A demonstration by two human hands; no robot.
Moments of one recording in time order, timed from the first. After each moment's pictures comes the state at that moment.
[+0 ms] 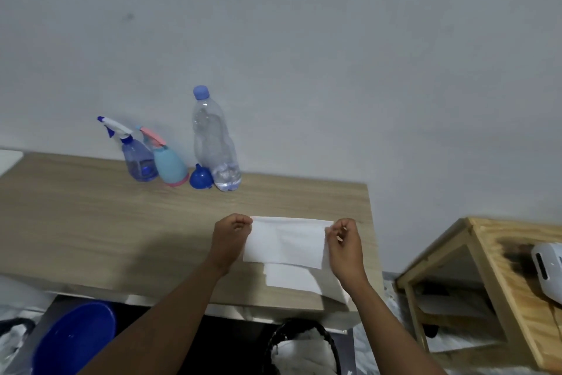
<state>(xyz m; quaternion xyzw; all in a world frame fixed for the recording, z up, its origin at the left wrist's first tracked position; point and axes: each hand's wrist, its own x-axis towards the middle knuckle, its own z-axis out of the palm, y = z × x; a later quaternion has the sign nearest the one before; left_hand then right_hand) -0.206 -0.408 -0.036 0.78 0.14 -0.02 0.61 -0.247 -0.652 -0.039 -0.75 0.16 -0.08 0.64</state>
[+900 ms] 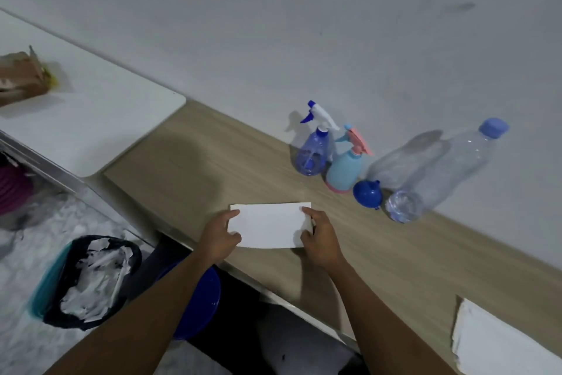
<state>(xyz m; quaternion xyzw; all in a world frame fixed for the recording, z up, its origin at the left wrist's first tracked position) -0.197 0.049 -0.094 0.83 0.23 -0.08 0.50 -0.130 -0.195 -0.079 -0.88 -0.10 0.15 0.43</state>
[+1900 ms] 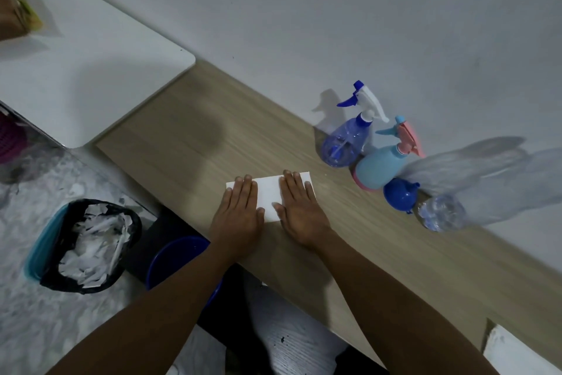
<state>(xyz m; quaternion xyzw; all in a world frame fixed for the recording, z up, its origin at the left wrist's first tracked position) -0.159 0.055 -0.161 0.98 0.09 -0.02 0.15 -0.065 -0.108 -0.149 -0.92 -0.35 0.14 0.07</state>
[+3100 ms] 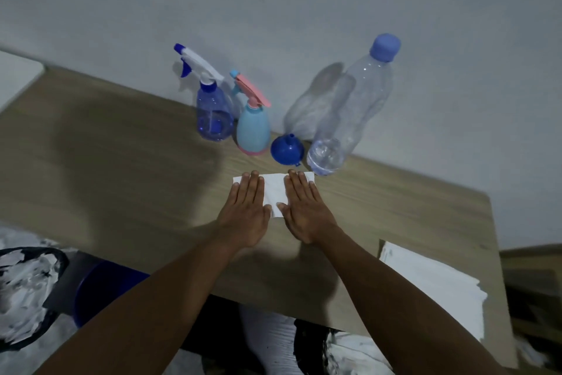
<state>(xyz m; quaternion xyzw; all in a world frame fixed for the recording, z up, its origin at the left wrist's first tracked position) -0.108 -0.184 -0.151 0.99 -0.10 -0.09 0.11 -0.077 -0.374 -0.152 -0.96 -0.23 0.12 0.11</state>
